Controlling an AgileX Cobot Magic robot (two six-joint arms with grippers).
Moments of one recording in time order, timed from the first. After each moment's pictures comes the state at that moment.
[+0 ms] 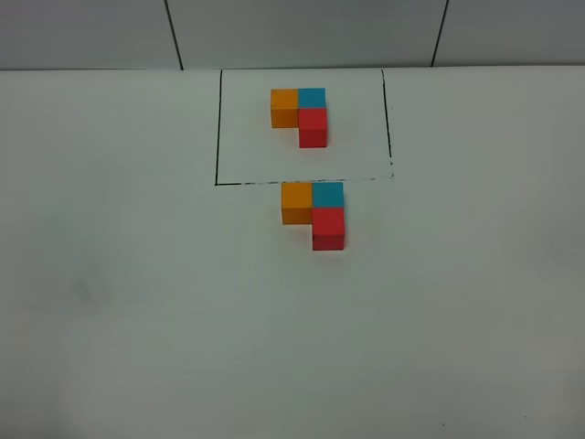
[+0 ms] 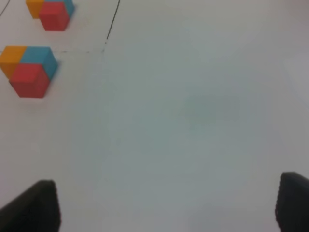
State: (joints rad) left arm -0.02 -0.01 -0.51 -0.08 1.06 0.13; right arm 0.05 0.01 -0.50 0.05 1.07 -0.04
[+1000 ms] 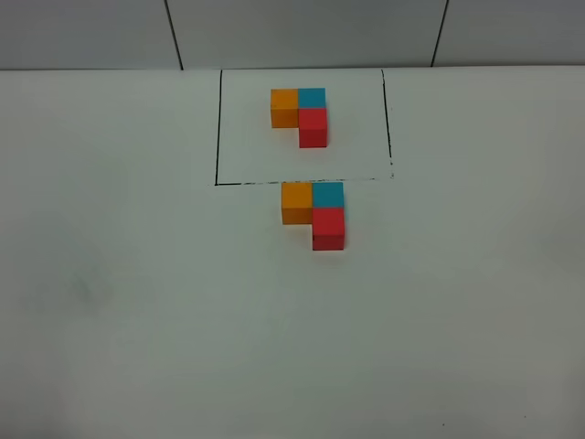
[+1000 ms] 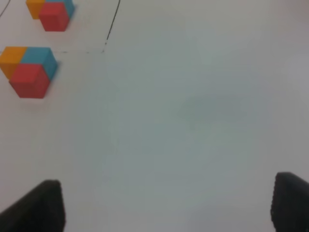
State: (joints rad) left arm -0.02 -0.01 -0.51 -0.08 1.06 0.13; right arm 0.05 0.01 -0.50 0.05 1.07 -0.04
